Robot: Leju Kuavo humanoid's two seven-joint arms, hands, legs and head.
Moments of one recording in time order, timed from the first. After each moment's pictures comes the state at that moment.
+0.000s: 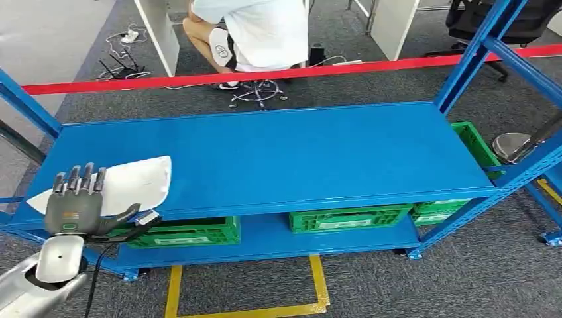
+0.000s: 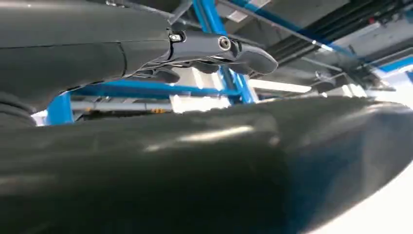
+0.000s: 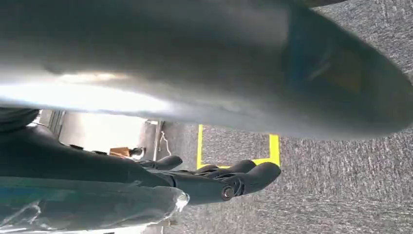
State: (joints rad) left arm 0.20 0.50 -0.39 -1.44 -1.57 0.60 0.69; right arm -0.06 0.19 -0.94 -0.21 1.07 -0.12 0.14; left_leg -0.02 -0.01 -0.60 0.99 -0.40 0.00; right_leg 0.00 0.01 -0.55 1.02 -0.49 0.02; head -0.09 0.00
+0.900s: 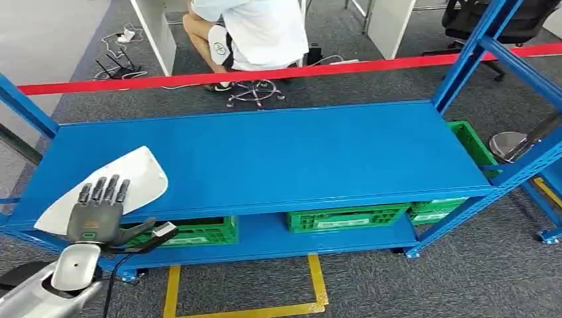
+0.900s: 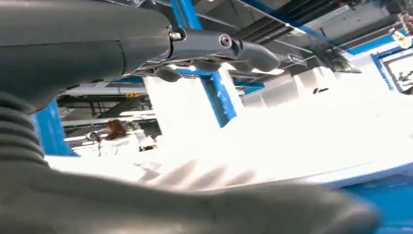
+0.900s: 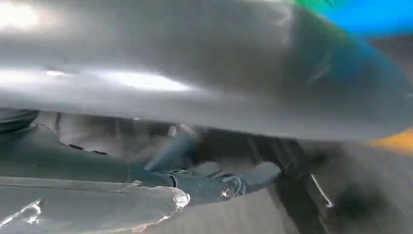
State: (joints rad) left arm 0.21 0.39 -0.37 -1.39 -1.57 0.61 0.57; right arm -0.07 0.08 0.03 -0.21 -1.08 -0.27 -0.06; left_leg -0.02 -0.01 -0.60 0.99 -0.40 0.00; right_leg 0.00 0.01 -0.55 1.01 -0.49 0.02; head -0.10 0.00
